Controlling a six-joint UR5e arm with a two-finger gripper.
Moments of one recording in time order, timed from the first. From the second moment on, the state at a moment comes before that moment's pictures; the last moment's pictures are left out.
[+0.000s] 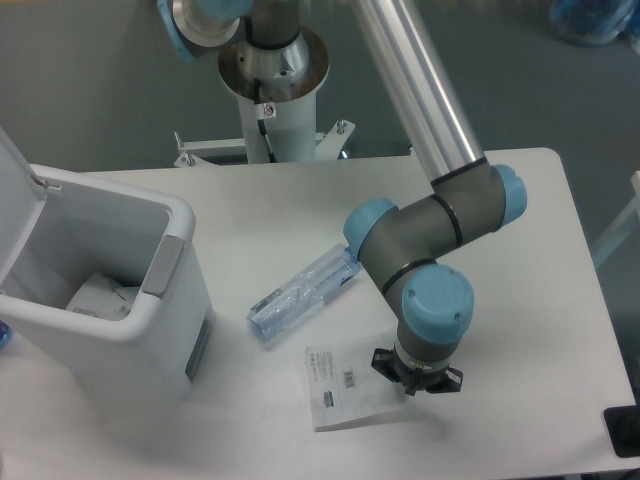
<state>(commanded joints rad) 2.52 -2.20 -1.29 -1.09 1.58 0.79</state>
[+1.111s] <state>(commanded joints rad) 2.54 -1.94 -1.16 -1.36 1.26 0.79</state>
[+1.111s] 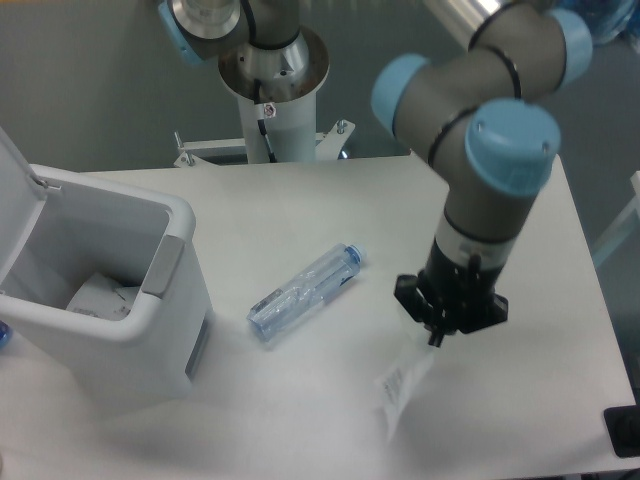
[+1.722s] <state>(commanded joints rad) 2.45 -1.71 -1.16 -1.37 1.08 0.63</state>
